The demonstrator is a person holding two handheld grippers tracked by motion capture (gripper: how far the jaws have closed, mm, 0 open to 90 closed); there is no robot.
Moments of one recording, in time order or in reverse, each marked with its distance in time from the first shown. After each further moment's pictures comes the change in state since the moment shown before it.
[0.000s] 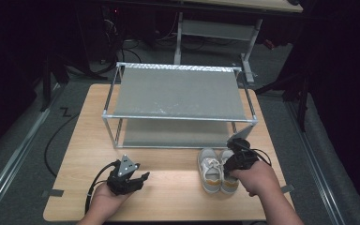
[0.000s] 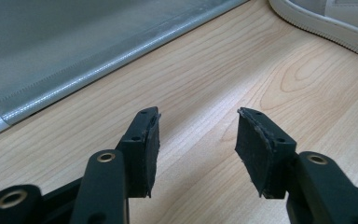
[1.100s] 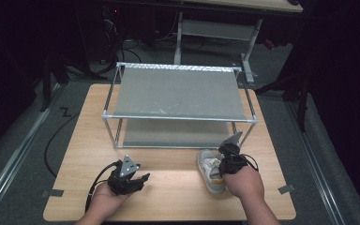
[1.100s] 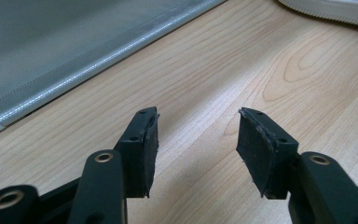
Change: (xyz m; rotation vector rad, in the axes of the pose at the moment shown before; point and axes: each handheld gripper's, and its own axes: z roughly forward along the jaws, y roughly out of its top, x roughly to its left) left arm -0.001 -0.001 0.005 0.021 -0.003 0.037; right arm 0.010 0.008 0.039 -0.007 -0.070 0.087
